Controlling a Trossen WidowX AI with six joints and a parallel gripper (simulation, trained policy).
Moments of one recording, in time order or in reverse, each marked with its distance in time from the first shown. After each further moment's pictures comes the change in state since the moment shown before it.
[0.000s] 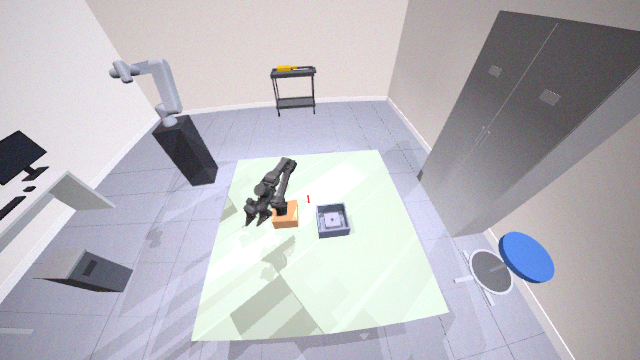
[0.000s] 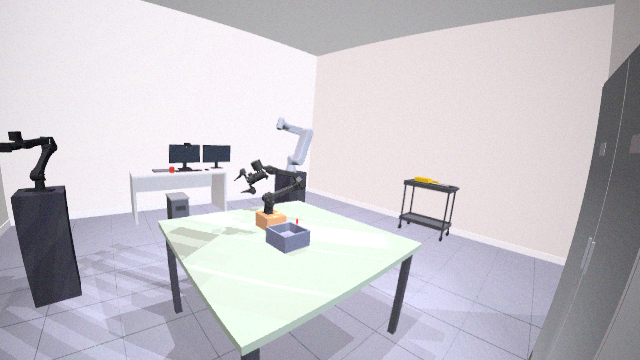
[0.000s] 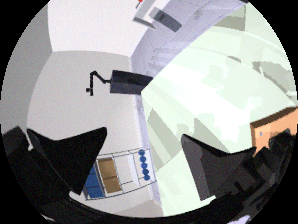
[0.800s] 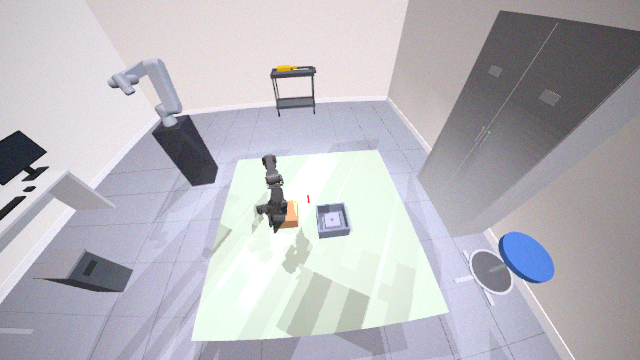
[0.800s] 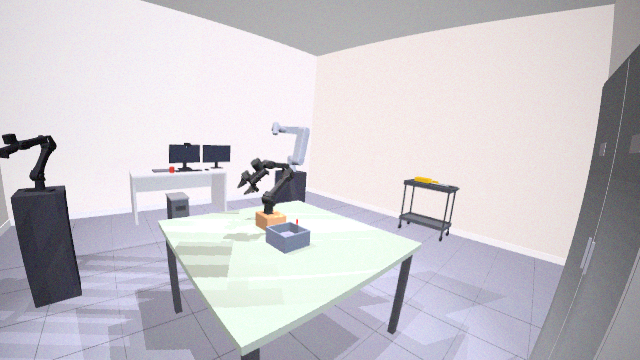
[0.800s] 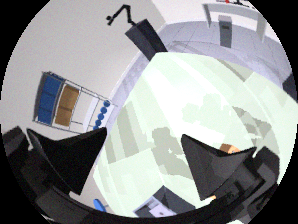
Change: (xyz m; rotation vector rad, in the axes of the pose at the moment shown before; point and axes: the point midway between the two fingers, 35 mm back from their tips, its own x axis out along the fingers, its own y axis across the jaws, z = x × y) arm -0.029 -0.013 -0.093 -0.760 0.348 -0.116
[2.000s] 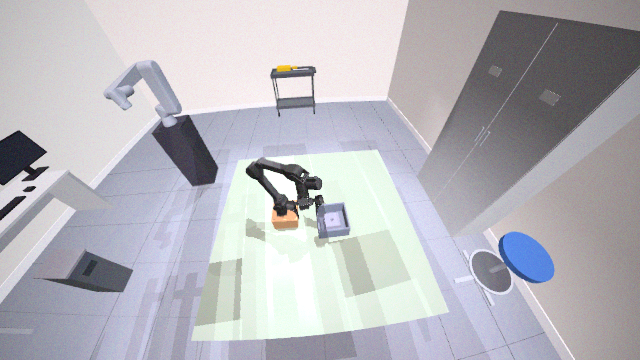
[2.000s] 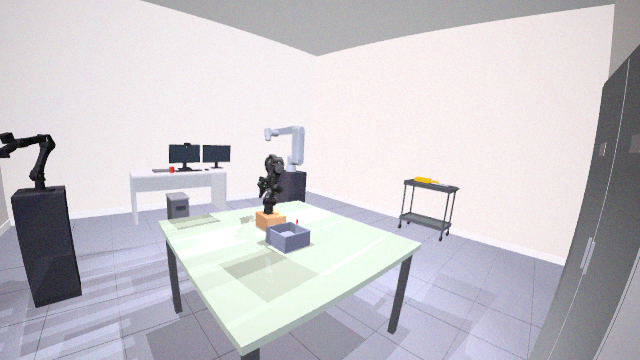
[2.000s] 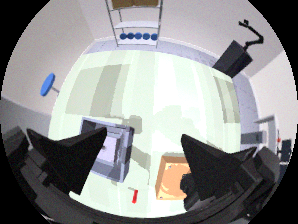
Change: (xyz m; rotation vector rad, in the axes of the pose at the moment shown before) arm -0.071 0.018 -0.161 -1.172 0.435 0.124
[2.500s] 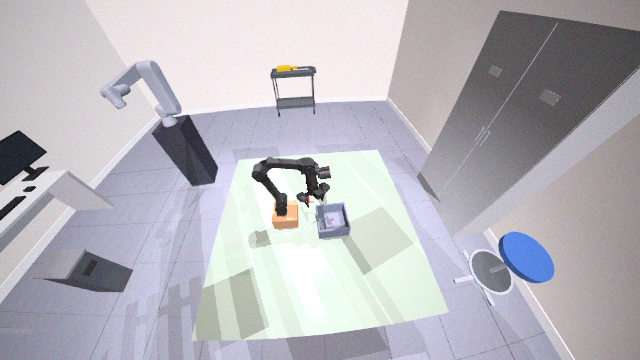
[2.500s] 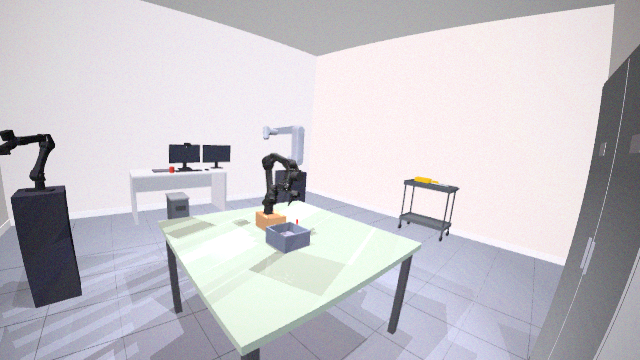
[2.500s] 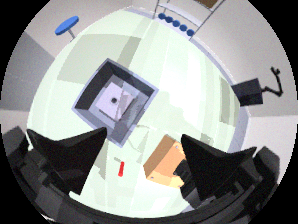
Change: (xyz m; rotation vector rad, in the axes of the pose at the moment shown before) arm -0.018 0.052 -0.089 -0.451 0.189 0.029
